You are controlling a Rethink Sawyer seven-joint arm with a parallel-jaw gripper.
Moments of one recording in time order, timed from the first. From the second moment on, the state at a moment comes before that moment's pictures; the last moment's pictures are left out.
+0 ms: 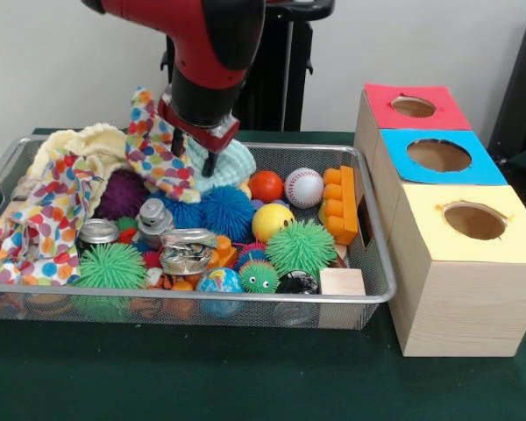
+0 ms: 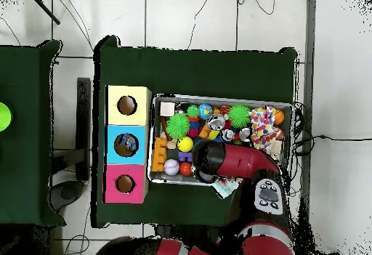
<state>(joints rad) -0.22 -0.43 -0.21 1.62 -0.17 0.68 2.10</state>
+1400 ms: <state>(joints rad) -0.17 -0.57 -0.23 1.74 -0.11 0.59 2.10</state>
